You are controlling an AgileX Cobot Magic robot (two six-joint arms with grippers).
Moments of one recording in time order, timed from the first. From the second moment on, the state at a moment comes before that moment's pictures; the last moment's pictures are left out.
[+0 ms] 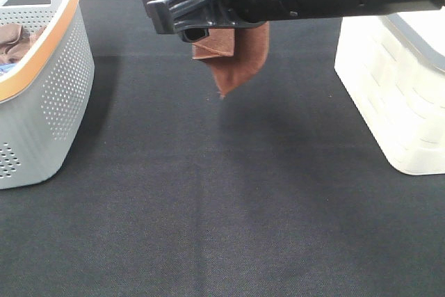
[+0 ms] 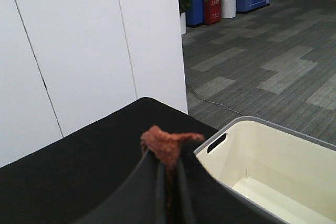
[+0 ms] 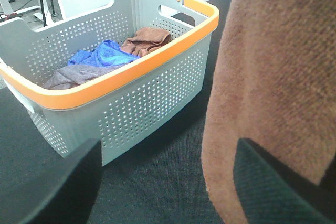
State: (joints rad) left arm -0.71 1.64 -1.97 0.06 0.46 0.01; right arm 0.83 1.42 -0.96 0.46 -0.06 -0.51
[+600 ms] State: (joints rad) left arm -0.71 1.64 -1.97 0.06 0.46 0.01; right arm 0.83 1.43 -0.96 0.46 -0.07 -0.51
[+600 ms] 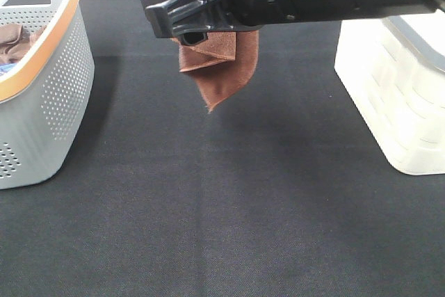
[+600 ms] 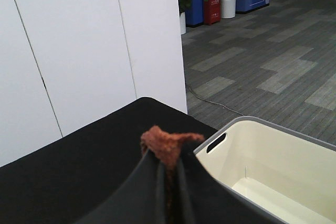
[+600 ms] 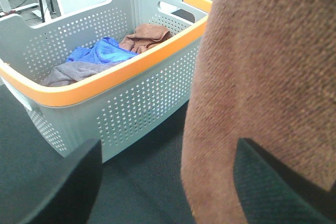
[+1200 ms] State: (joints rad) left arm -0.71 1.64 -1.97 0.07 0.51 0.01; right arm 0.83 1.51 -0.96 0.52 -0.20 -0.51
